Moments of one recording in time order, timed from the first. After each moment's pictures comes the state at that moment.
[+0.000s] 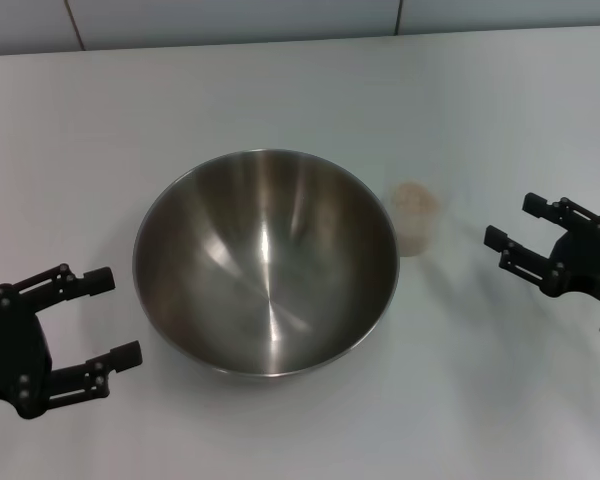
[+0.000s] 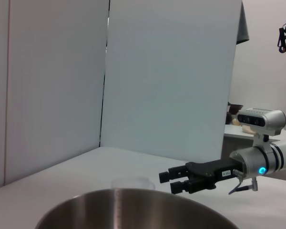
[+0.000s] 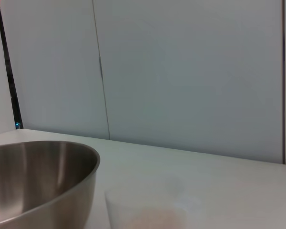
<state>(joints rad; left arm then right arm) -0.16 -2.00 0.93 0.71 1.63 1.79 -1.06 0.31 2.08 -0.36 -0.32 -1.84 -1.39 0.75</state>
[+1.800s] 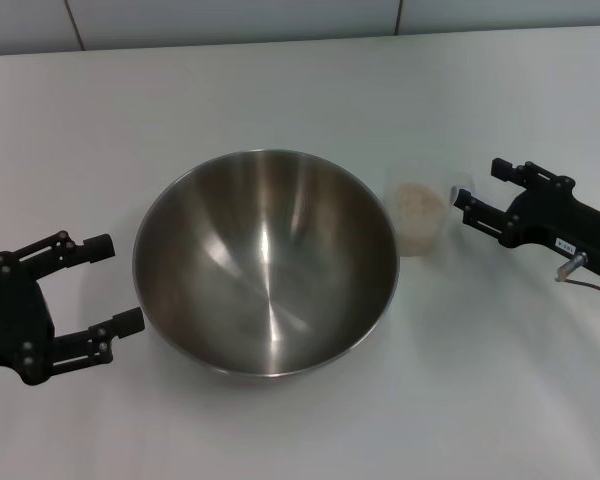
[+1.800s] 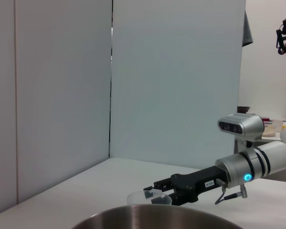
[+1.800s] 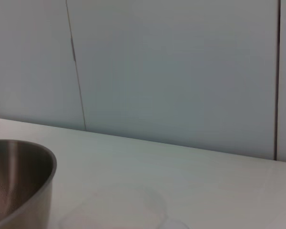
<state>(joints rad) -0.20 -2.00 0.89 0.71 1.63 1.78 -1.04 0.46 2.08 -0.34 -0.24 -1.83 -1.18 0.75</state>
